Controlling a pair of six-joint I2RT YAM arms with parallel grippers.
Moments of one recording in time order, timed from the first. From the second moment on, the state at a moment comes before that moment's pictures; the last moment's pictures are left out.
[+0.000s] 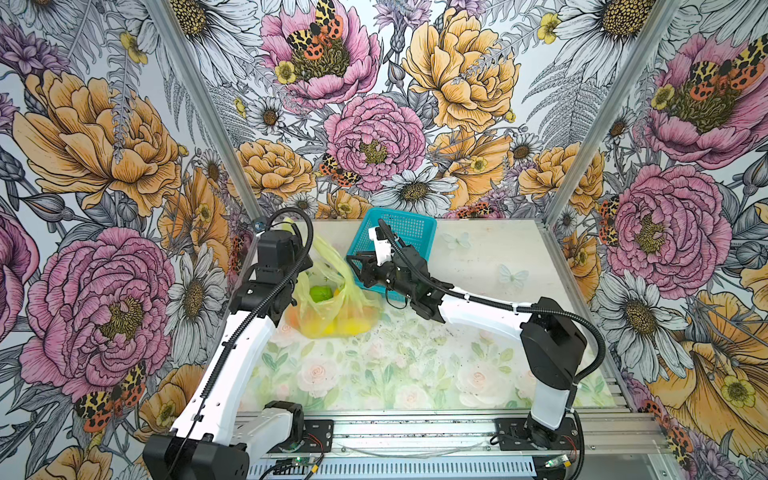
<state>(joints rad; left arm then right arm) -0.15 1.08 1.07 -0.50 -0.32 -0.48 0.87 1.83 1.32 0.38 -0.05 0.46</state>
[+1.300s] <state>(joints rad) -0.15 0.96 0.95 -0.47 -0.25 -0.52 0.42 1.84 1.15 -0.07 0.20 0.53</state>
